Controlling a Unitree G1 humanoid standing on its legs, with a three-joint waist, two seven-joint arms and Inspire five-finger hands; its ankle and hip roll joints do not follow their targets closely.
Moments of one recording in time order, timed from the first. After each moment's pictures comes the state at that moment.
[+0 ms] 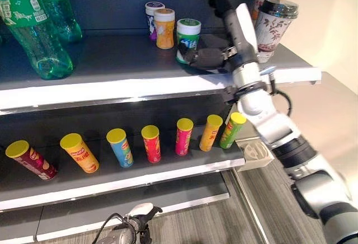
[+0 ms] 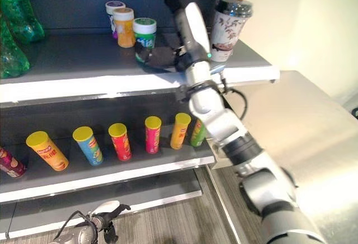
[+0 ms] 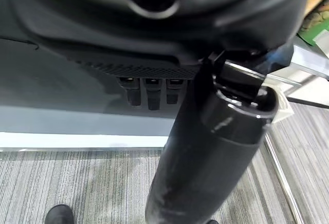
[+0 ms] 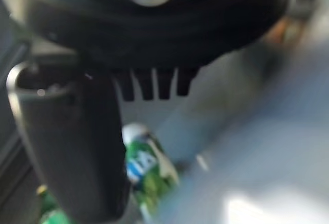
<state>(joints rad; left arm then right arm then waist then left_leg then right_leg) -0.12 0.38 -0.73 1.00 0.49 -0.15 0.13 -0.95 -0.72 0.46 0.18 0.16 -0.03 -0.37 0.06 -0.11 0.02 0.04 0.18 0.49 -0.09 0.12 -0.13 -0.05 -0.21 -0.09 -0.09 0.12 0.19</state>
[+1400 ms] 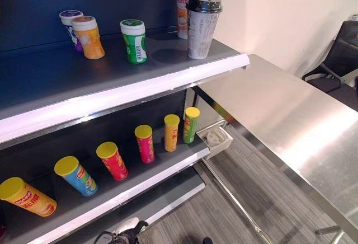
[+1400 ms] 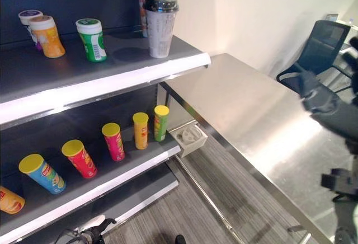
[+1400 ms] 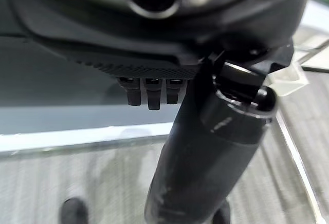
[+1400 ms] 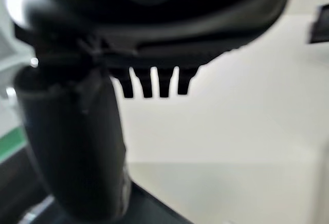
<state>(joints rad) -0.05 0.32 -0.55 1.09 0.49 -0.13 0.14 0.38 -0.76 -0.54 -0.40 0.66 -0.35 -0.12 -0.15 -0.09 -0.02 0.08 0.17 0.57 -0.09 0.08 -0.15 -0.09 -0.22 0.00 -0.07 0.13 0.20</state>
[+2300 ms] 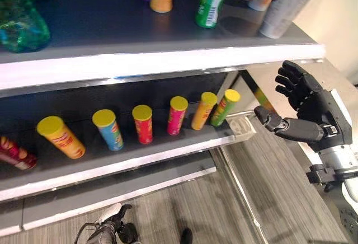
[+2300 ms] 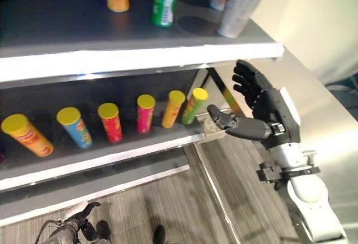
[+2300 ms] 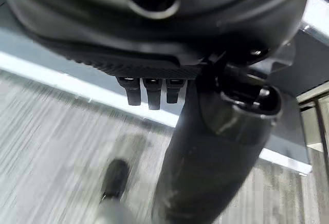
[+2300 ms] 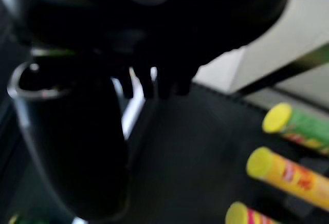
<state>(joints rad) -0.03 0.40 -0.39 1.08 0.40 -0.11 0.17 0.18 -0.87 -0.16 -0.37 0.59 -0.25 -0.03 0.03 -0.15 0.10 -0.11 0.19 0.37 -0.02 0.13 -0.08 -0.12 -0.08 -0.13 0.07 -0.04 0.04</state>
